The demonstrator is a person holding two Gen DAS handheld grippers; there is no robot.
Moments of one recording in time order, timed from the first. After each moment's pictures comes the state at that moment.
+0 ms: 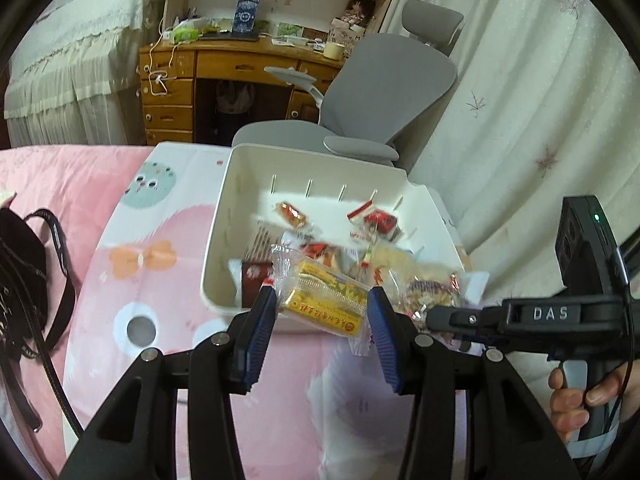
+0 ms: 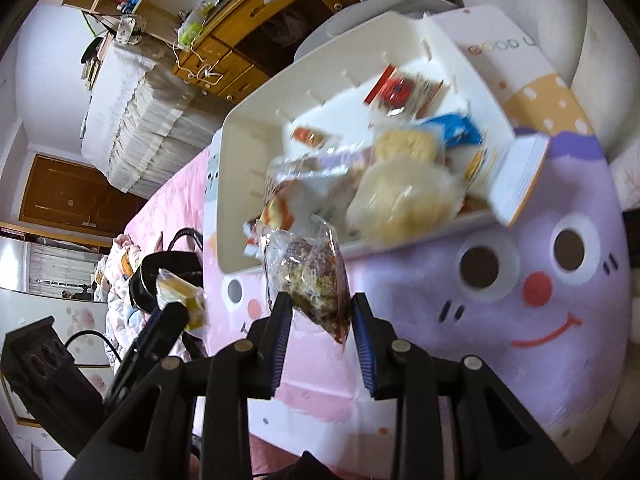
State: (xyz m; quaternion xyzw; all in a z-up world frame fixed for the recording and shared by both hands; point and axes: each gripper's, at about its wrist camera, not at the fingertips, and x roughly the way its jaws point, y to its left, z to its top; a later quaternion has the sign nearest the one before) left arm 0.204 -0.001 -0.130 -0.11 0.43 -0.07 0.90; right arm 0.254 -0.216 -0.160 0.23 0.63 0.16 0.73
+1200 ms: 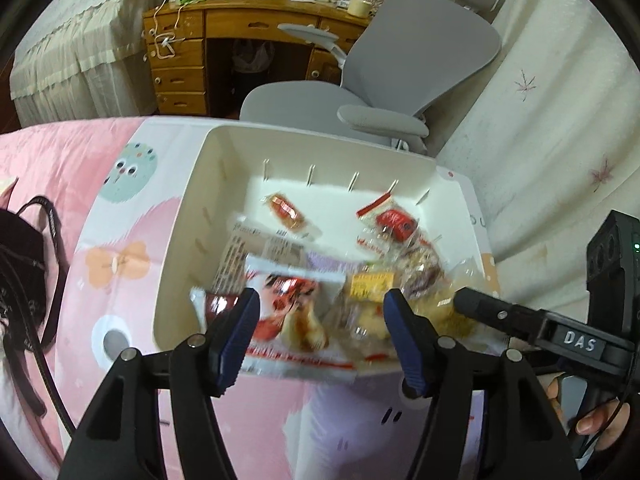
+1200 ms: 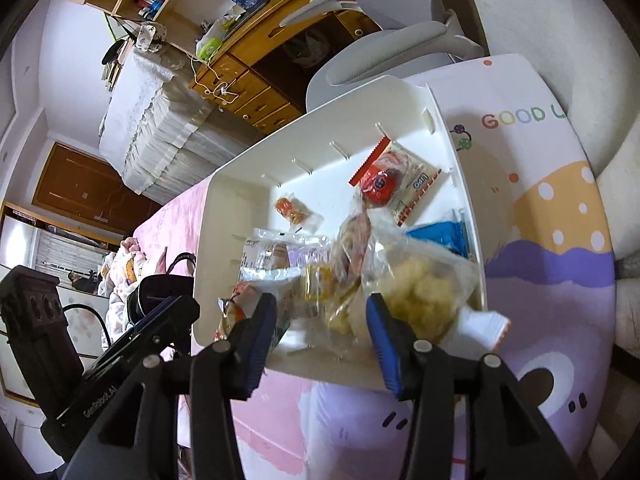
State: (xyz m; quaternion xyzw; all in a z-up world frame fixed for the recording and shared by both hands) left arm 0.287 -0.035 -0.152 -0.12 0.51 -0.03 0.85; right arm 0.324 -0.256 -0.172 0.22 0.59 0.19 0.75
